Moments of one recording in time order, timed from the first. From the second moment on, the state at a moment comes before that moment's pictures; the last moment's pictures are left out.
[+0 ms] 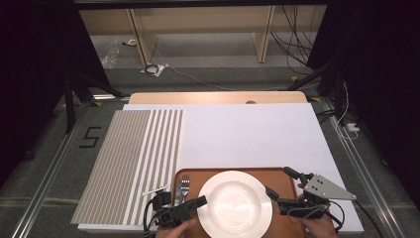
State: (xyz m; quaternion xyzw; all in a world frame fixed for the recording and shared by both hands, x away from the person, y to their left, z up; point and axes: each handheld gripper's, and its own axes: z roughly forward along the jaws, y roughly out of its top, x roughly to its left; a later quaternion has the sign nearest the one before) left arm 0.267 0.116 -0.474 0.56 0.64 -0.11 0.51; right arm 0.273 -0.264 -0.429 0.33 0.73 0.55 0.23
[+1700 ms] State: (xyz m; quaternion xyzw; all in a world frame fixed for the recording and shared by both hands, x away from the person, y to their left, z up) left arm 0.273 0.128 -0.426 0.68 0.47 0.11 0.55; right arm 0.274 -0.264 -0.430 0.33 0.73 0.55 0.23
